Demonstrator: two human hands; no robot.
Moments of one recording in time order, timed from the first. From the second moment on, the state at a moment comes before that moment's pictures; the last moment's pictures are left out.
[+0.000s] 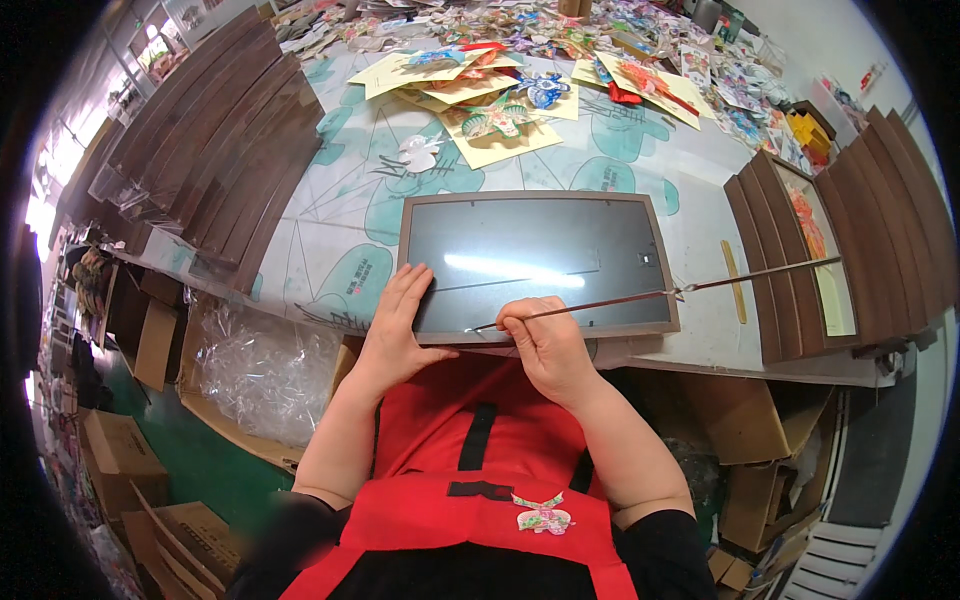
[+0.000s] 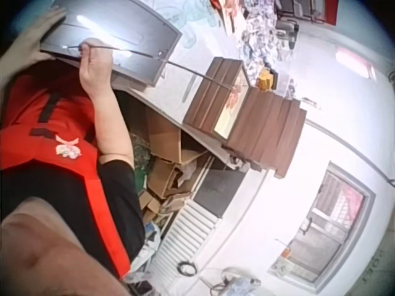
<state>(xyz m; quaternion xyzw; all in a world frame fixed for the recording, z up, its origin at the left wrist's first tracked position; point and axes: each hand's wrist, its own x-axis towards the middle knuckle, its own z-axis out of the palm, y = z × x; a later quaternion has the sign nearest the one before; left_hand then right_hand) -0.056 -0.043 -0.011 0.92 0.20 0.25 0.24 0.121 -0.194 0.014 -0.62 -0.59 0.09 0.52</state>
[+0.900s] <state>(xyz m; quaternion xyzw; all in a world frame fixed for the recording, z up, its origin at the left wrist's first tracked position) -0.054 -0.047 -0.008 0.91 0.20 0.25 0.25 0.210 -0.290 0.021 -0.74 -0.48 0.00 0.47</state>
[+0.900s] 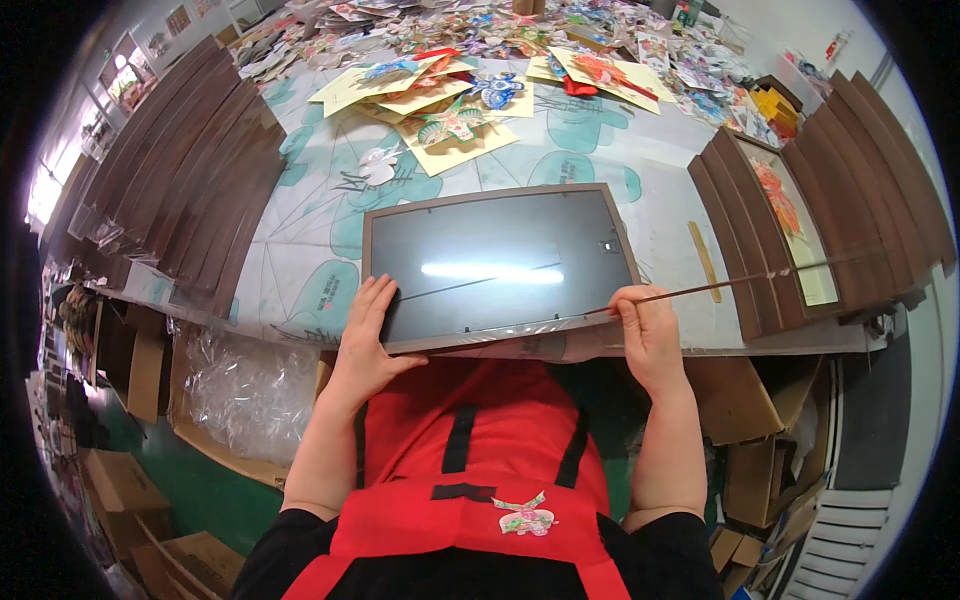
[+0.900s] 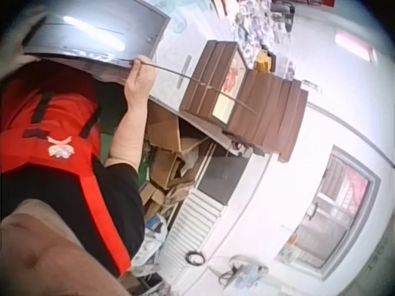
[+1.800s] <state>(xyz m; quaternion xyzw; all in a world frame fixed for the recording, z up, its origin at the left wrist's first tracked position) -0.055 -0.053 -0.008 0.92 0.21 0.25 0.21 0.207 -0.294 0.036 -0.18 -0.17 0.37 0.89</state>
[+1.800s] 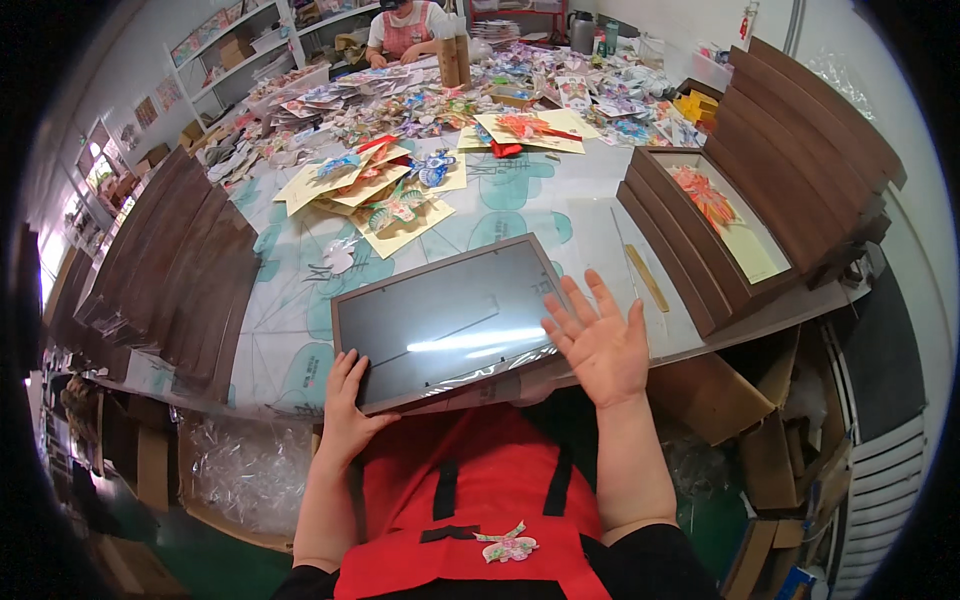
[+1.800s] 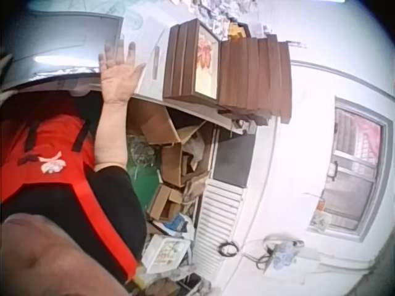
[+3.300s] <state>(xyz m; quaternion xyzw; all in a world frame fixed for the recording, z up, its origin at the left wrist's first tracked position) 0.043 -0.094 -0.003 0.99 0.02 0.16 0.06 0.156 -0.253 -0.004 -0.79 -0.52 -0.15 0.29</state>
